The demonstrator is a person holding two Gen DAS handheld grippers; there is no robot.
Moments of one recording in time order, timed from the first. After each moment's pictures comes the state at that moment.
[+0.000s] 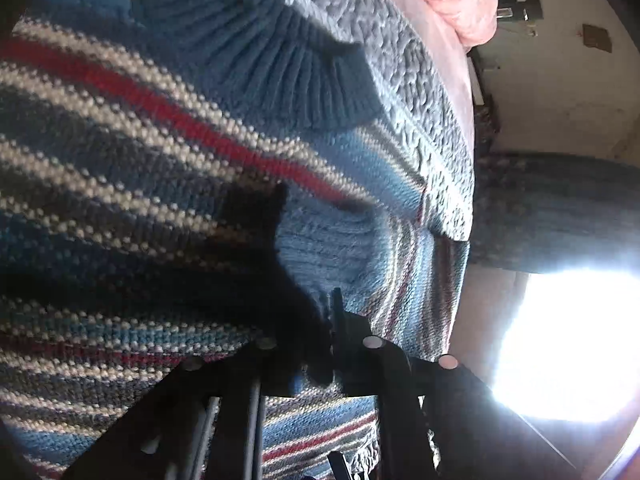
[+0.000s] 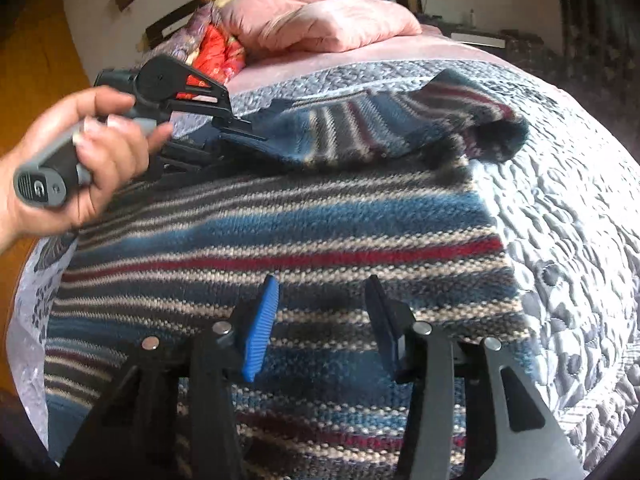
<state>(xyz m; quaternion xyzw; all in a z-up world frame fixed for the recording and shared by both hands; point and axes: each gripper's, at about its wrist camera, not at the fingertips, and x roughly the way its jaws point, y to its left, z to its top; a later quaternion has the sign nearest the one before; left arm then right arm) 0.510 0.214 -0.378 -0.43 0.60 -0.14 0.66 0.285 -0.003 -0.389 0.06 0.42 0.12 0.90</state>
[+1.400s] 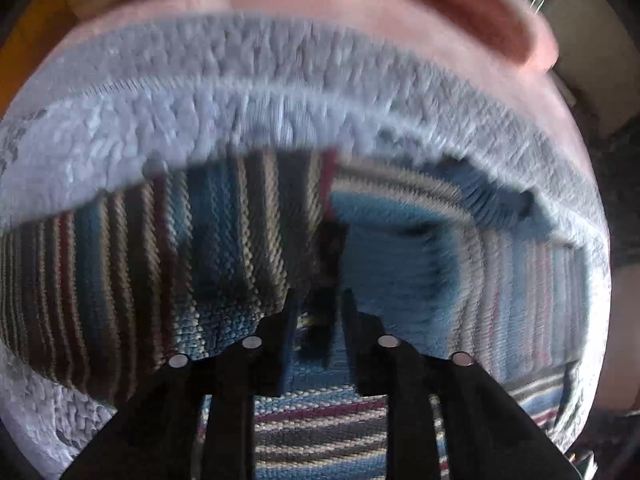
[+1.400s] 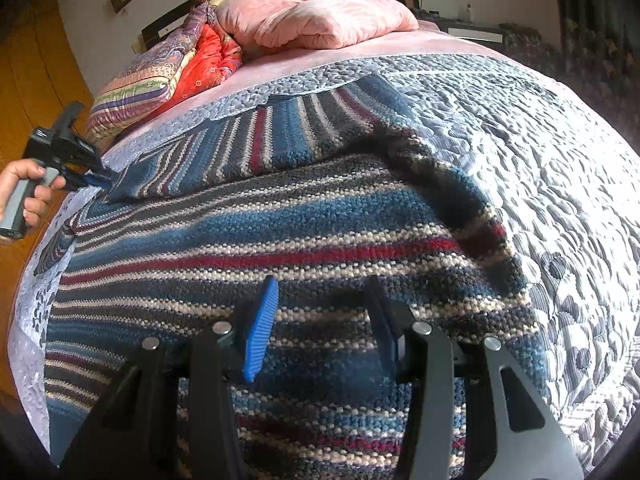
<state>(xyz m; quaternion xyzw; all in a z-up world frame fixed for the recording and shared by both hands) 0.473 0.420 -0.314 -0.20 0.57 0.05 0.79 0.282 -0.006 -0.394 0.07 0.43 0.12 0.89</state>
